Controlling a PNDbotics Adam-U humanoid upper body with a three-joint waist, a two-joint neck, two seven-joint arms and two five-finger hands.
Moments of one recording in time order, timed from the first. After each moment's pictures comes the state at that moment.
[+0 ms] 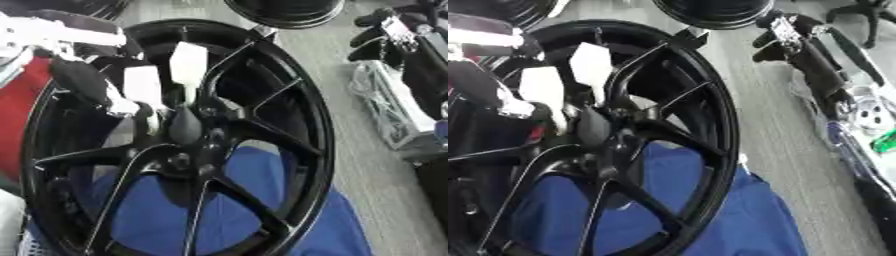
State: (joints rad) left arm -1.09 0.80 -0.57 -1.64 -0.24 0.33 -0.81; right arm -0.50 -0.63 0.16 -1.92 -0.25 0.33 -0.16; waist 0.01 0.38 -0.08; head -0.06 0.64
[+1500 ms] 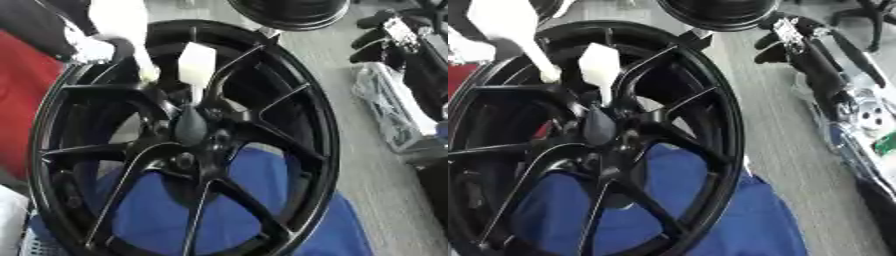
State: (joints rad) left arm -1.06 0.92 -0.33 -1.82 -0.04 0.43 -0.53; right arm -0.49 -0.63 0.16 -1.92 -0.25 0.33 -0.16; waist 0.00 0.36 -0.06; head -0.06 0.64
